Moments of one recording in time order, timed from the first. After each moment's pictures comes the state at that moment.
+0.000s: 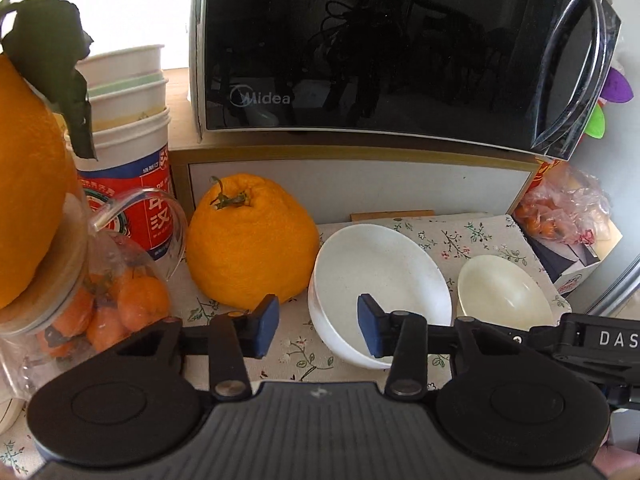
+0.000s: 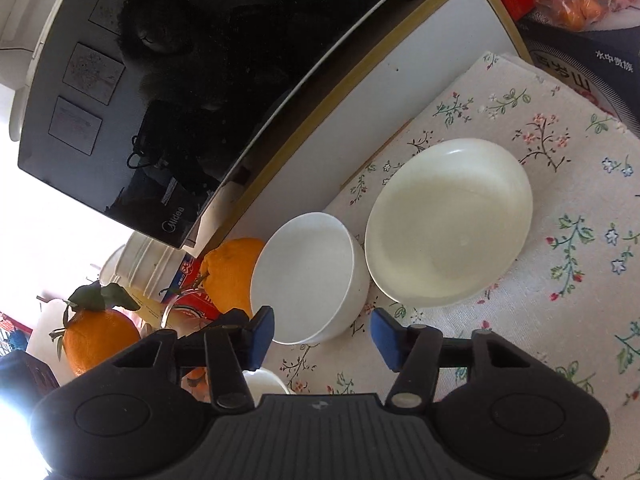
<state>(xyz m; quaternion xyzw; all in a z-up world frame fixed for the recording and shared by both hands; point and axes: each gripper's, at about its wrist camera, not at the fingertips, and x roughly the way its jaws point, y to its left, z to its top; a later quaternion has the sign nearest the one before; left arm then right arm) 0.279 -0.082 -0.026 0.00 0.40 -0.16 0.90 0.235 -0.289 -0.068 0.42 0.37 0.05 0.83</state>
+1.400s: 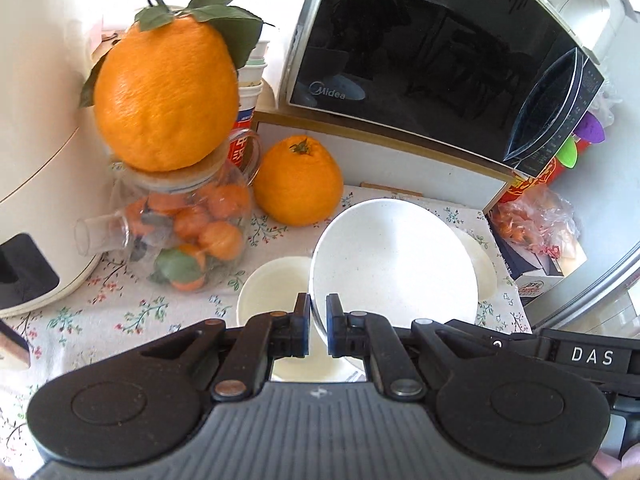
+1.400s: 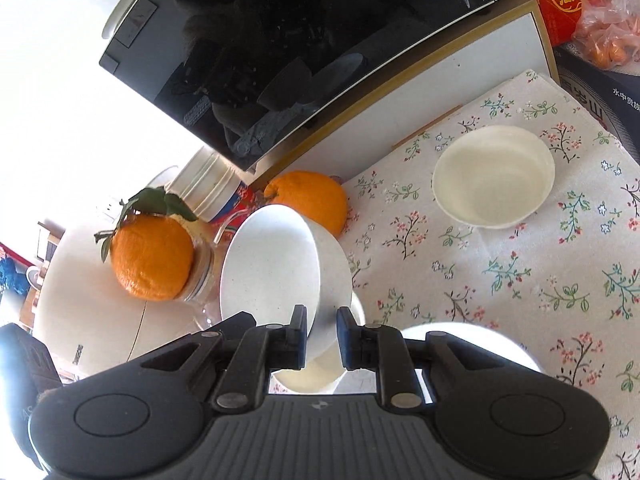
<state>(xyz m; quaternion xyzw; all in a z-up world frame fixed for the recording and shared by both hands) 0.183 -0.009 0.022 -0.09 0.44 -0.14 0.88 0.168 -0.220 0.004 0.33 0.42 0.08 0.84</state>
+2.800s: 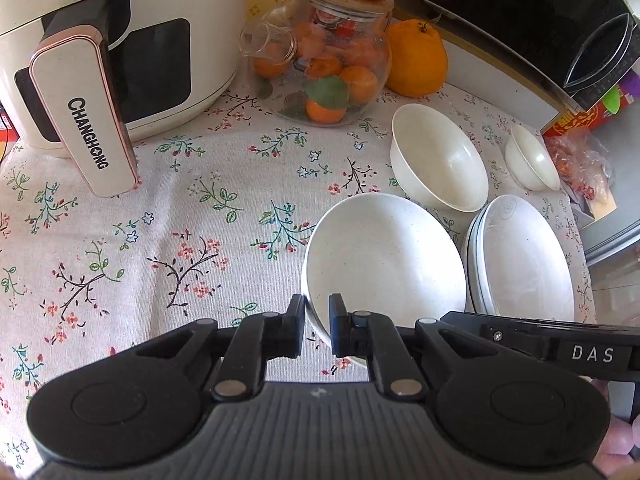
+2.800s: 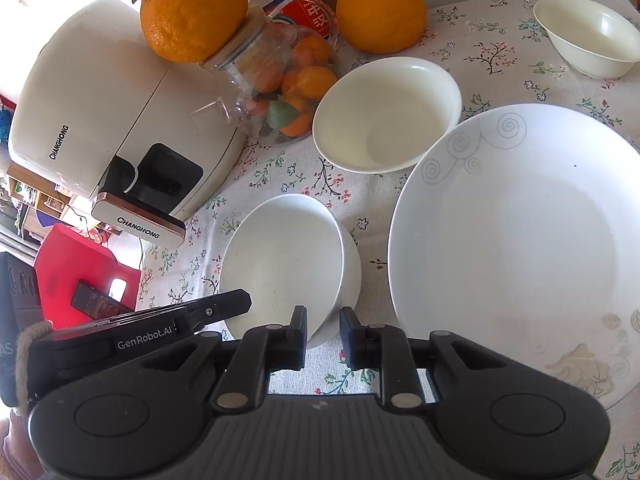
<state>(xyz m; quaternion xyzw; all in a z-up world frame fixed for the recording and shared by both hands) 0.126 0.080 -0.039 -0.10 0.54 -0.12 0.83 0.125 -0.111 -0.046 0.22 0.54 0.16 0.79</state>
